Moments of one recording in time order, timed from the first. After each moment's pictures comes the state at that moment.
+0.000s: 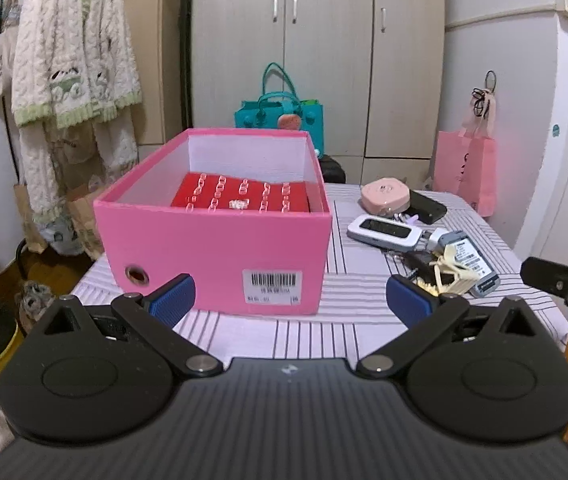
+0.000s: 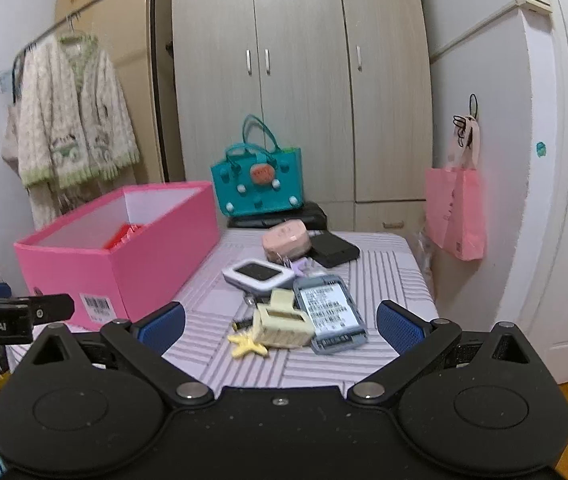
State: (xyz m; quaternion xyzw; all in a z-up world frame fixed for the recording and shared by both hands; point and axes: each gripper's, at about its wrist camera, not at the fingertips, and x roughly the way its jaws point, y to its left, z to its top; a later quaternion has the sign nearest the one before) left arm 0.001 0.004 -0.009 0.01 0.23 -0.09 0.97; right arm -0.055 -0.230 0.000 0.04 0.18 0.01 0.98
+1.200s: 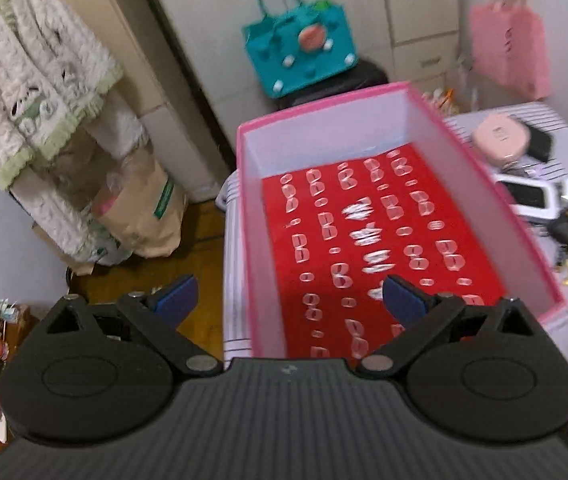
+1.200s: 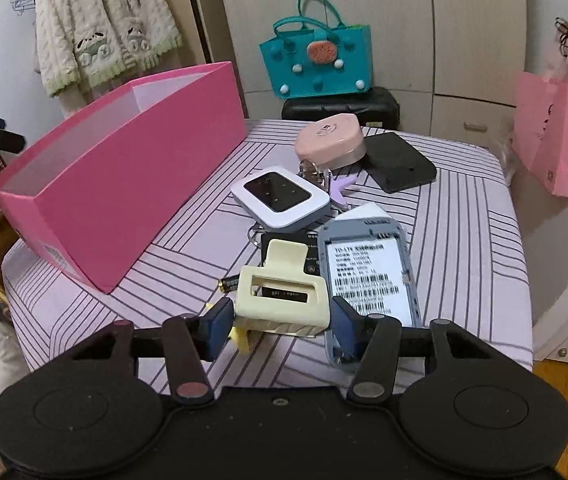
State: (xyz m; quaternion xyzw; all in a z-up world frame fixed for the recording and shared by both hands) left arm 0.214 0.081 0.055 0.18 0.41 -0.08 0.89; right arm 0.091 -0.262 -0.042 0.04 0.40 0.13 0.91
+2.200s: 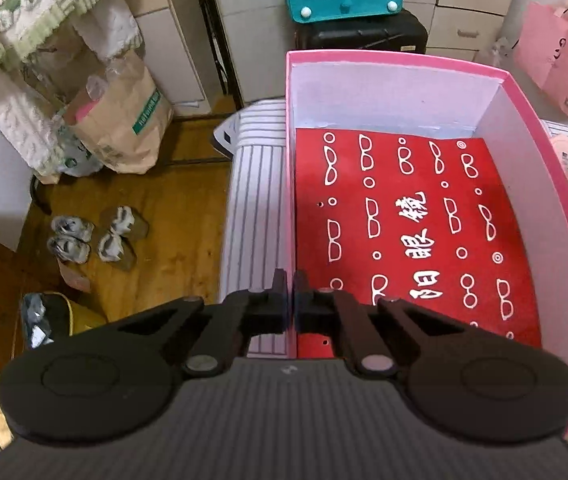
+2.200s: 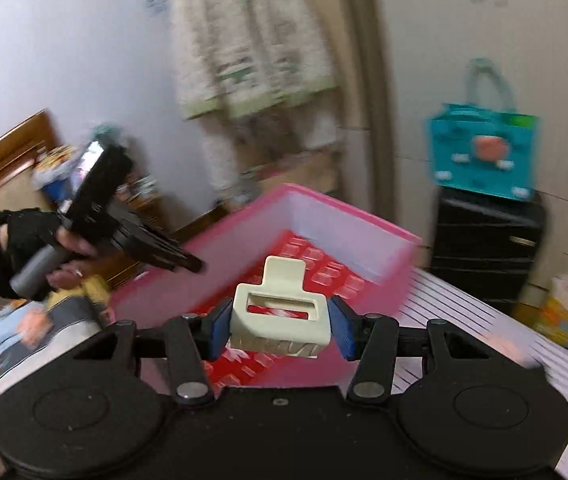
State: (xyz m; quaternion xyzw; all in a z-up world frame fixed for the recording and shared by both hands) left arm 0.305 0.118 0.021 0.07 0.52 -0.08 0.85; right arm 0.234 -0.148 0.090 -0.02 0.36 0.36 0.86
